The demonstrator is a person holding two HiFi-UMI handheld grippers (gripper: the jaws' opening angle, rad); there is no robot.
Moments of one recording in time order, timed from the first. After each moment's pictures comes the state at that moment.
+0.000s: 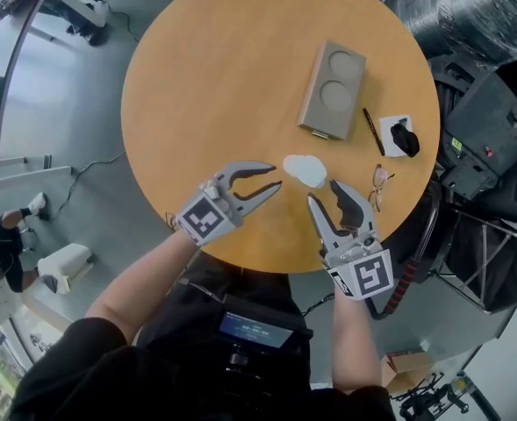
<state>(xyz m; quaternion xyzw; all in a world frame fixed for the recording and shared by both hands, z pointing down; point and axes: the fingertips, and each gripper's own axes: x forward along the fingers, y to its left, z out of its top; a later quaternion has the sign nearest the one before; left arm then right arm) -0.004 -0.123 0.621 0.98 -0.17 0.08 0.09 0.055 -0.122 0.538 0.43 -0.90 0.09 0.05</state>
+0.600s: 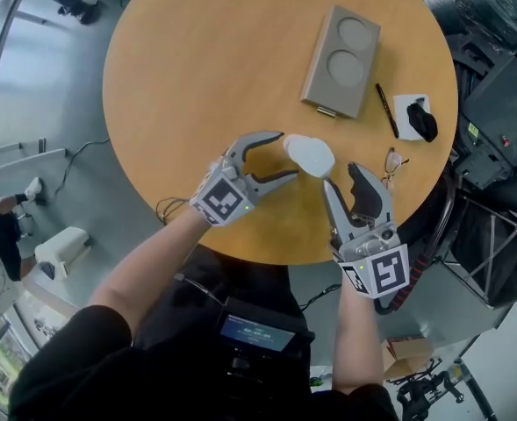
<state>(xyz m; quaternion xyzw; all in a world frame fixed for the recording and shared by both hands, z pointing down) 0.037 -0.133 0.726 0.97 -0.18 0.12 0.07 0.085 -0.135 0.592 0.44 -0.89 0.11 0.03</state>
